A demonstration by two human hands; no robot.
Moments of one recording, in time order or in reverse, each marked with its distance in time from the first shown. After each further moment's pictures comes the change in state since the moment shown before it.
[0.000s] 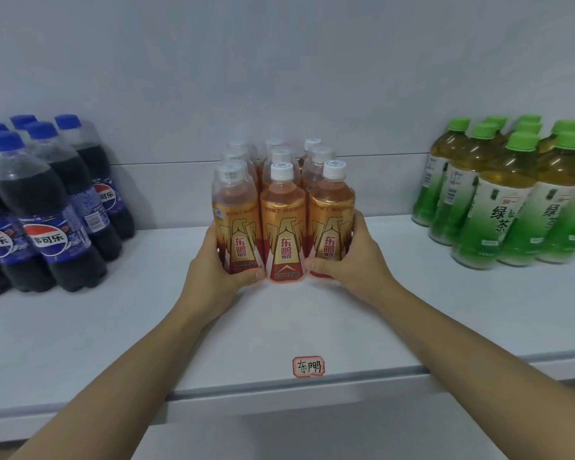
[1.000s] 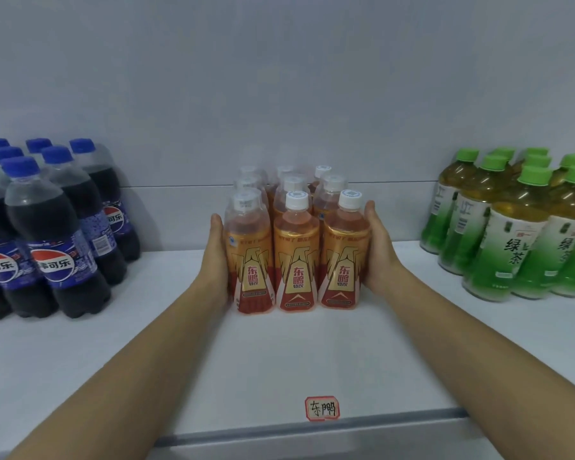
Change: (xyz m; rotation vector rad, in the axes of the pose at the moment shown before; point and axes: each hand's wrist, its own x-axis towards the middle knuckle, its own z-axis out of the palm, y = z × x) left_hand 0.061 0.028 0.000 -0.848 -0.081 -0.387; right_hand 0.076 -0.009 -0.003 0.897 -0.179 0.352
